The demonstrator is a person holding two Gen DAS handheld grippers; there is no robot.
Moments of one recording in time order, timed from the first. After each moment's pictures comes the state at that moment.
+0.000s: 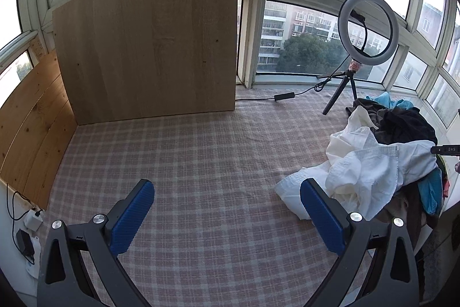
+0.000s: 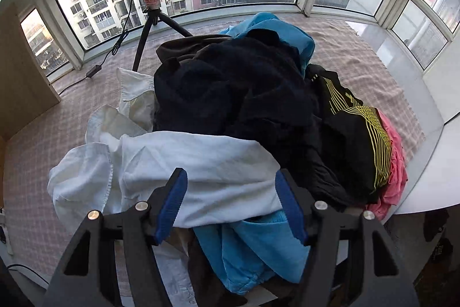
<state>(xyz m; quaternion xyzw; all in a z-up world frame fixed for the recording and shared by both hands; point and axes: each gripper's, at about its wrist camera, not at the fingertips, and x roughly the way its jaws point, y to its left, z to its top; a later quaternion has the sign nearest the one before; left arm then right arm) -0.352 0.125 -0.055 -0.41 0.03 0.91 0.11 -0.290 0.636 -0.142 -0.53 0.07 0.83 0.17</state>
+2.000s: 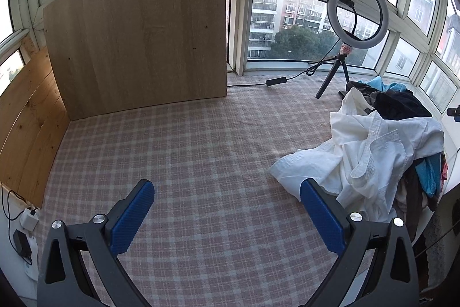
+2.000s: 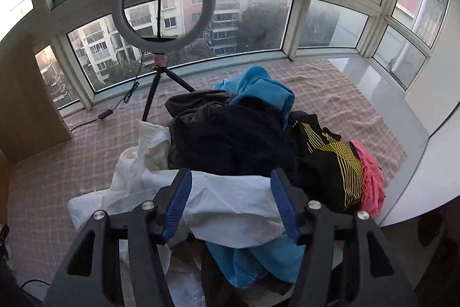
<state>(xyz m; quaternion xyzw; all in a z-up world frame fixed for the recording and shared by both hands) -0.345 0.116 -0.077 -0.43 0.03 0.89 0.12 -0.253 0.639 -0.069 -0.48 0.11 0.84 0.24</state>
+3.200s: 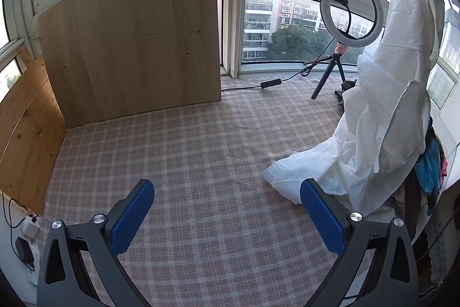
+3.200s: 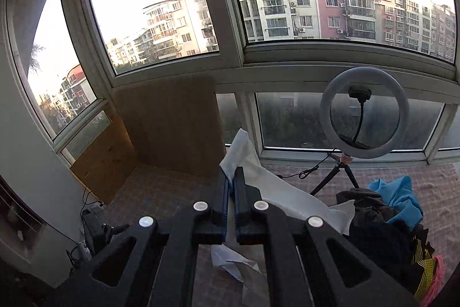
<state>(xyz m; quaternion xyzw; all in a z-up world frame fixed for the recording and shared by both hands) -0.340 0.124 -0.068 -0.42 0.05 0.90 0.12 -0.349 0.409 0.118 -0.37 0.02 0.91 -0.16</state>
